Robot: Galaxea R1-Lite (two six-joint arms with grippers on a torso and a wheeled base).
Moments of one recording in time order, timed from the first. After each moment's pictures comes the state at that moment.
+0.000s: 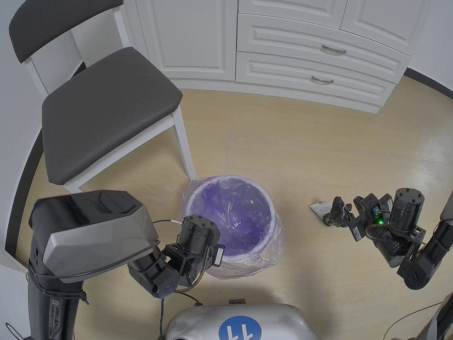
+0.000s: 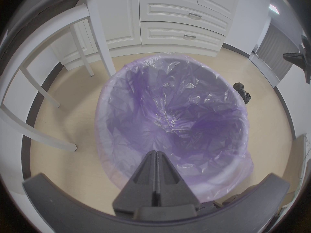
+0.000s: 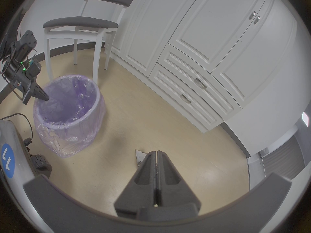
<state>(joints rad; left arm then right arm) -0.66 2.37 -0.90 -0.87 0.36 -0.13 0.34 1.87 -0.29 -1.40 -0.37 -0.57</state>
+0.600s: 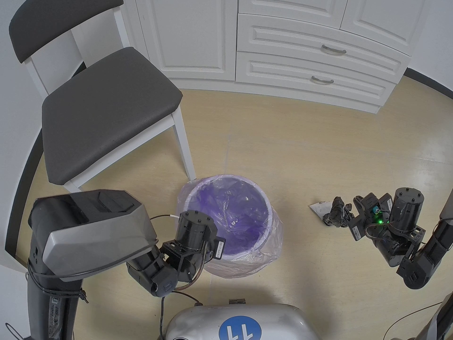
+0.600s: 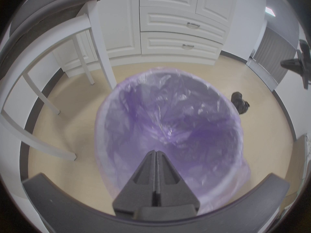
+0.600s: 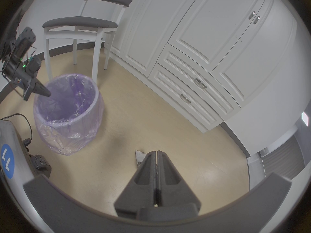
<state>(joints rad) -0.65 2.37 -0.89 -0.97 0.35 -0.09 0.34 1.88 -0.29 -1.40 -0.37 -0.57</state>
